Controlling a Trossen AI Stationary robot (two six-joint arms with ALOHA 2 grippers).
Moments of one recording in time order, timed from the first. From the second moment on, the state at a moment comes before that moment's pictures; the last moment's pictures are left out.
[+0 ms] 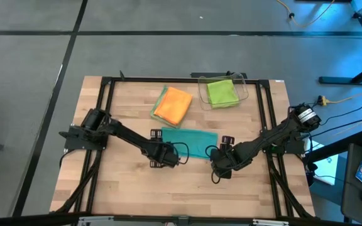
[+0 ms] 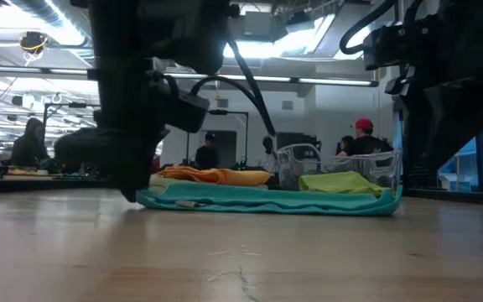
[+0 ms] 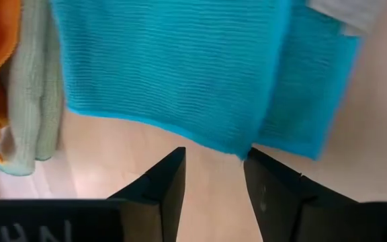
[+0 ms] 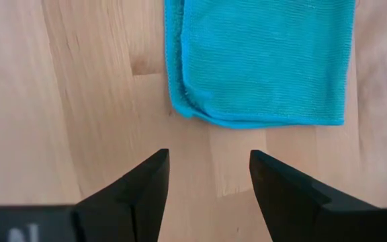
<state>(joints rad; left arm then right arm) -0.31 1.97 1.27 -0.99 -0.44 -0.36 0.49 1.65 1.04 -0.85 0.32 0.60</state>
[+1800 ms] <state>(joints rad) -0.33 1.97 1.27 -0.93 -0.42 -0.30 0.49 1.65 1.04 -0.83 0.32 0.60</state>
